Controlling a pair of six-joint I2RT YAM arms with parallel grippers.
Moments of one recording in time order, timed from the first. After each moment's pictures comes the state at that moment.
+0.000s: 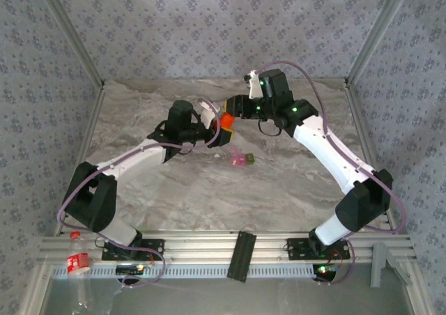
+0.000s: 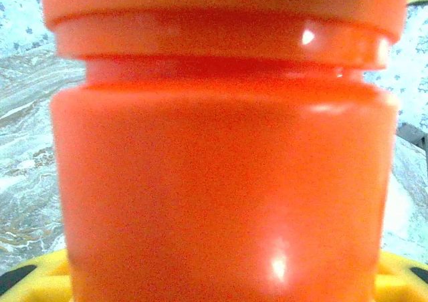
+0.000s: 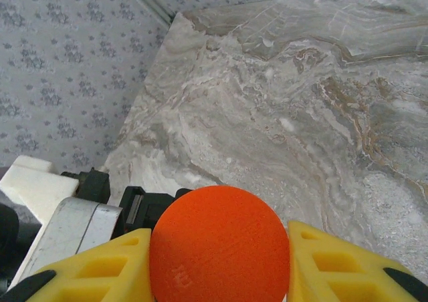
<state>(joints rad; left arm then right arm) -0.58 1.54 1.04 0.12 0.56 -0.06 0.53 1.54 1.52 -0.54 -0.32 0.50</state>
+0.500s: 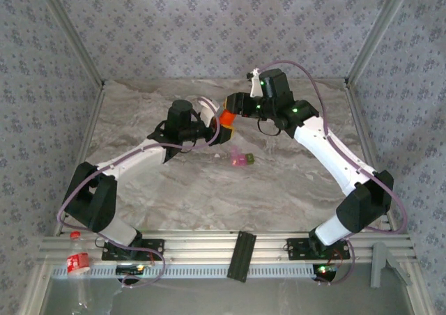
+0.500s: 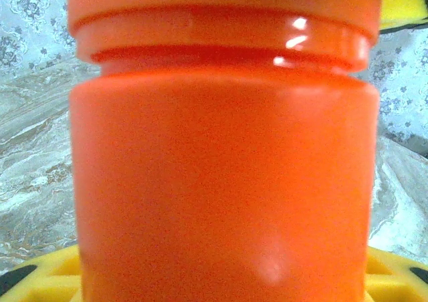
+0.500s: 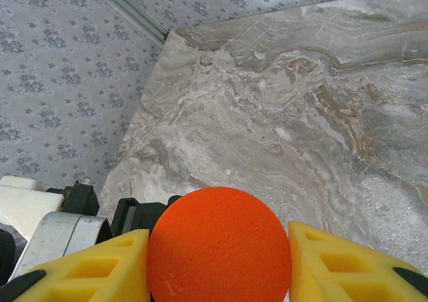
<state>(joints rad) -0.58 1.54 1.04 0.17 0.54 -0.06 0.54 1.53 1.52 -0.52 -0.28 0.55</state>
